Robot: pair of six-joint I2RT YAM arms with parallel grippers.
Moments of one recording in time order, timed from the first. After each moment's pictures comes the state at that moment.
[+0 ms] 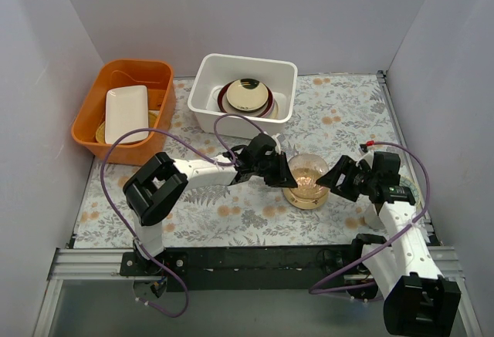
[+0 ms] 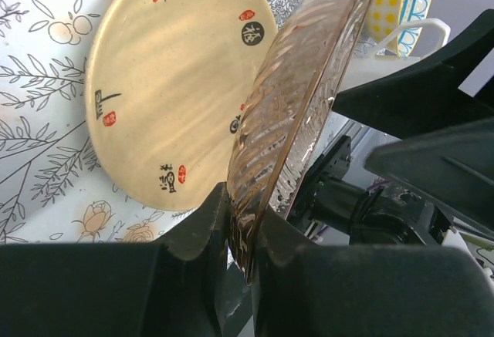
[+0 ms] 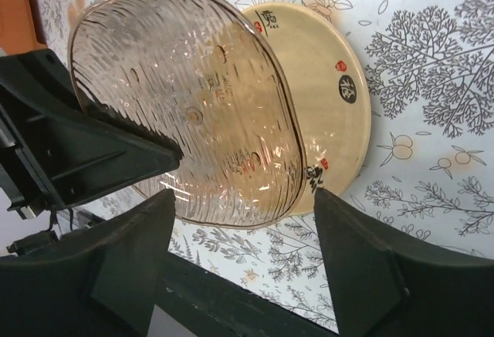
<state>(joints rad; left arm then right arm) -0.91 1.84 1.11 0.07 0.36 -0.96 -0.07 0.82 0.50 -0.54 -0.59 0.48</state>
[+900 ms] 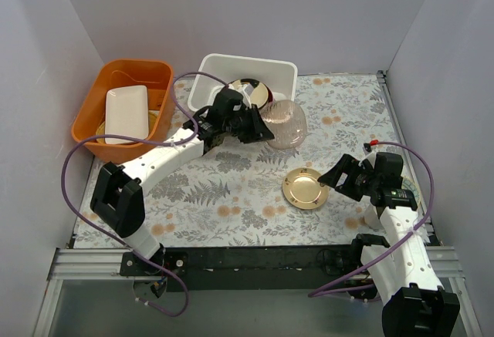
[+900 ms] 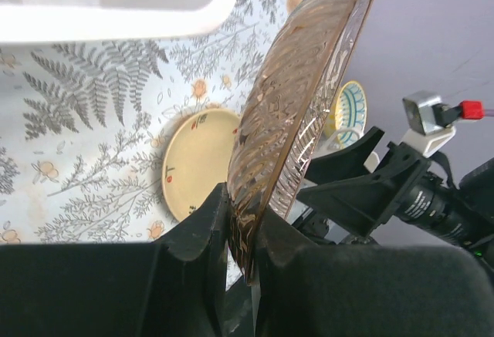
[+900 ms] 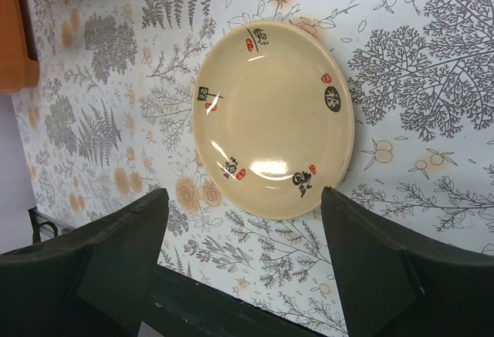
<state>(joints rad) -0.70 1.63 1.31 -0.24 0.30 -0.81 -0.07 0.75 0.51 -0.56 -0.53 0.47</state>
